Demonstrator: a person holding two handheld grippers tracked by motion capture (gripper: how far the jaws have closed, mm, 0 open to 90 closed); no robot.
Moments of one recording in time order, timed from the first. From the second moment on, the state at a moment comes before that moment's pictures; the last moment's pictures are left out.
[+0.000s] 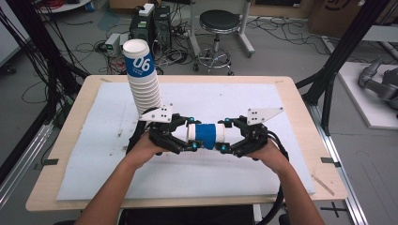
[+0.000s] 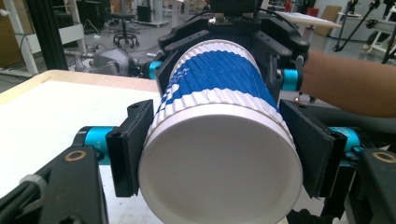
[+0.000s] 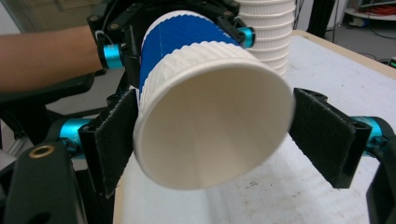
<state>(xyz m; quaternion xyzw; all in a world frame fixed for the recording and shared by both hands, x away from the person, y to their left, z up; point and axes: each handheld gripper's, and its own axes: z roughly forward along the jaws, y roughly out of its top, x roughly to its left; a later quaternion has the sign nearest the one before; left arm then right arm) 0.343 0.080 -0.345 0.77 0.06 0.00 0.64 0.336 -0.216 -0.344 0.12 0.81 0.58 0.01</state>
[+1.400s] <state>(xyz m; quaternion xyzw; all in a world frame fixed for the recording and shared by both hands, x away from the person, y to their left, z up) 0.333 0.067 -0.353 0.82 0.04 0.03 0.56 0.329 -0.210 -0.327 0.04 0.84 0.54 0.04</state>
